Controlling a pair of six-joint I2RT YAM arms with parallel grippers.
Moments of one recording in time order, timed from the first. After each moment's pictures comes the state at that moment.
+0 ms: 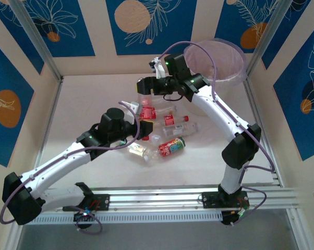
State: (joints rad) left arm -0.77 1.11 0.91 -0.20 0.10 -0.36; right arm 0.58 1.80 1.88 -0.67 -0.55 0.45
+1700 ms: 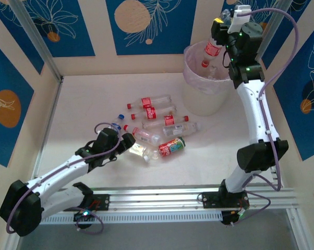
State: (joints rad) left arm -0.60 1.01 0.51 -0.29 -0.01 -1.08; right arm 0.10 1.67 1.95 -0.21 0.02 0.02
